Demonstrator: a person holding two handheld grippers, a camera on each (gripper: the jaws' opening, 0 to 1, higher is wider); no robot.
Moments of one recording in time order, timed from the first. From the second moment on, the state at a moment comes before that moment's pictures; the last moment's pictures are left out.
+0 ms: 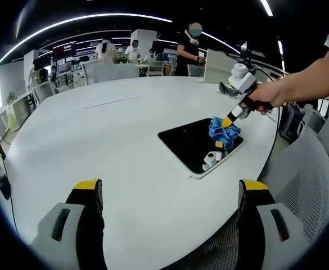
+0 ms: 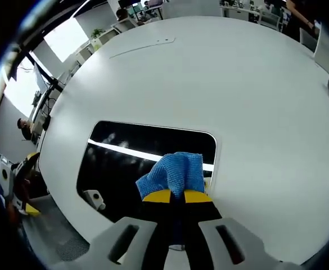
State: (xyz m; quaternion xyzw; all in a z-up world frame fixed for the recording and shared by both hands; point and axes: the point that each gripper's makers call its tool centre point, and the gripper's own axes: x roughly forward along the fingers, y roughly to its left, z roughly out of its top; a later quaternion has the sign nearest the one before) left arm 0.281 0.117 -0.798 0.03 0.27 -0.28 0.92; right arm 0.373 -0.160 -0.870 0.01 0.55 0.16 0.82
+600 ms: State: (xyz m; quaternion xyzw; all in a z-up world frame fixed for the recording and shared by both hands) left arm 0.280 0.116 -0.798 0.03 0.27 -0.28 0.92; right arm 0.357 -0.162 -0.871 0.03 0.56 0.15 0.82
